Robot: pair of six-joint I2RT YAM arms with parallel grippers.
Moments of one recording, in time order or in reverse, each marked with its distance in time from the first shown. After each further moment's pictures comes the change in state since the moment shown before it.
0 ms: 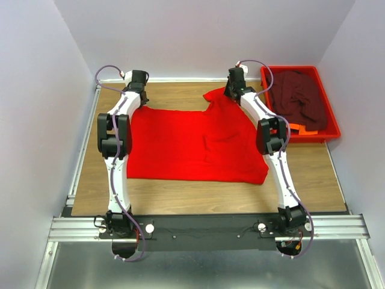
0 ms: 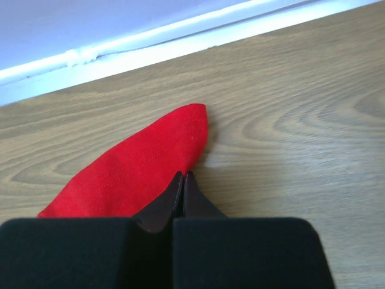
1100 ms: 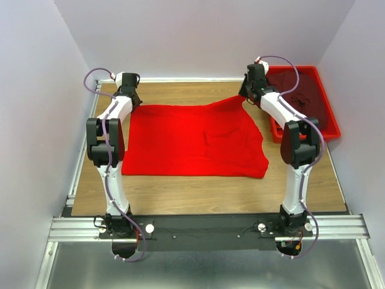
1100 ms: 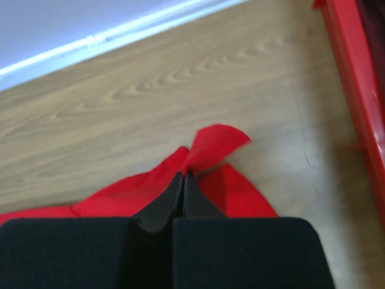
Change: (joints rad) left arm 0.045 -0.185 -0.227 0.109 0.059 0.010; right arm -0.044 -0.576 -0.642 0.077 0.006 0.002
